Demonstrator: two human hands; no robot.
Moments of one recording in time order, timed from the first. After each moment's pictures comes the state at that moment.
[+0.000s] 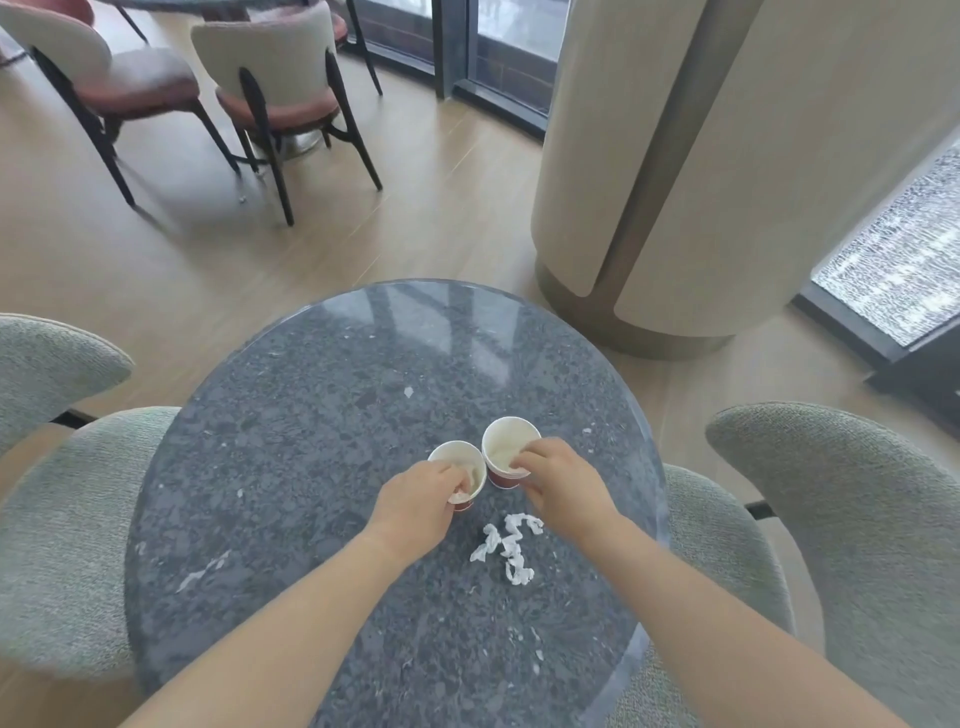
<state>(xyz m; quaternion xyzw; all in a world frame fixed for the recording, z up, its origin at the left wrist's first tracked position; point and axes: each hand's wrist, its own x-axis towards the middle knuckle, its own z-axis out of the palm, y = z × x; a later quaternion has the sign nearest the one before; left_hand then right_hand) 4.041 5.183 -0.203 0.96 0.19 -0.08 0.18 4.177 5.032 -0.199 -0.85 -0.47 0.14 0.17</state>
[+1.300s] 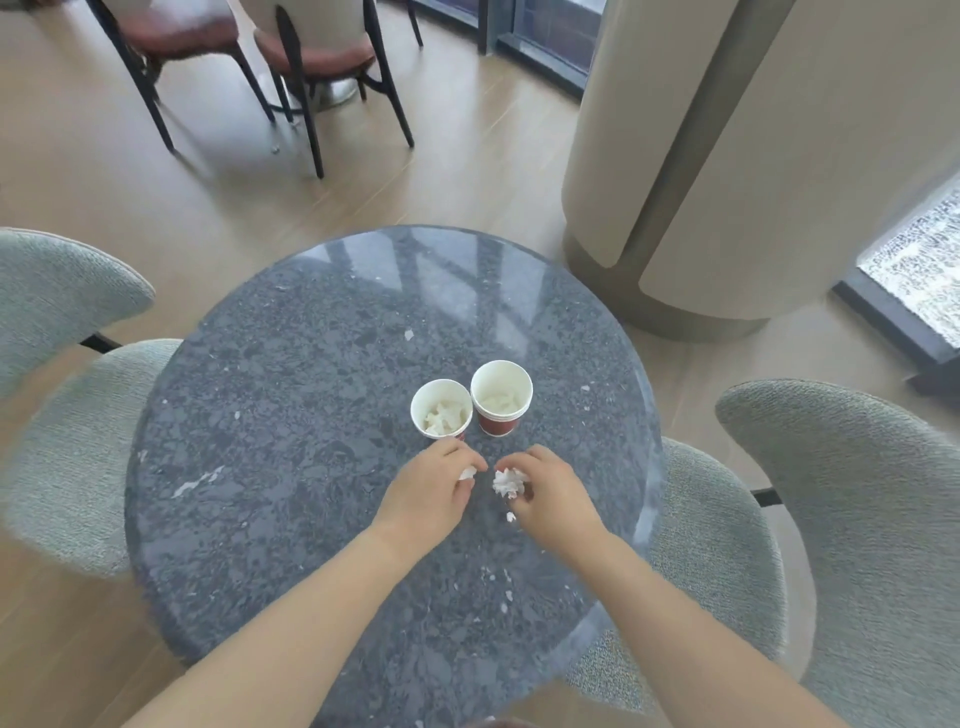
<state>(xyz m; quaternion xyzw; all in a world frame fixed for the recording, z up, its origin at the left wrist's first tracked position) 4.020 5.108 -0.217 0.92 0.23 0.05 0.31 4.138 4.983 -0.231 -0.83 -0.40 0.25 0.28</state>
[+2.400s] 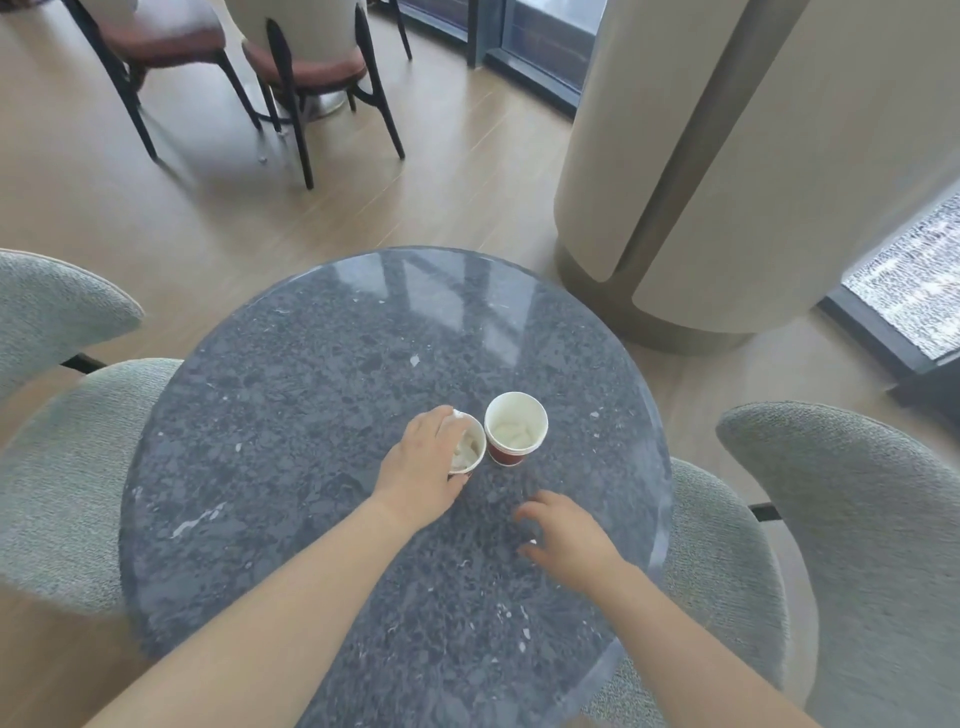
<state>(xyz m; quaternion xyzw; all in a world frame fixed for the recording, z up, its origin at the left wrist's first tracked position) 4.047 5.173 -0.215 0.94 0.25 -0.04 0.21 4.150 4.991 -0.244 -0.83 -0.47 0.30 0.08</state>
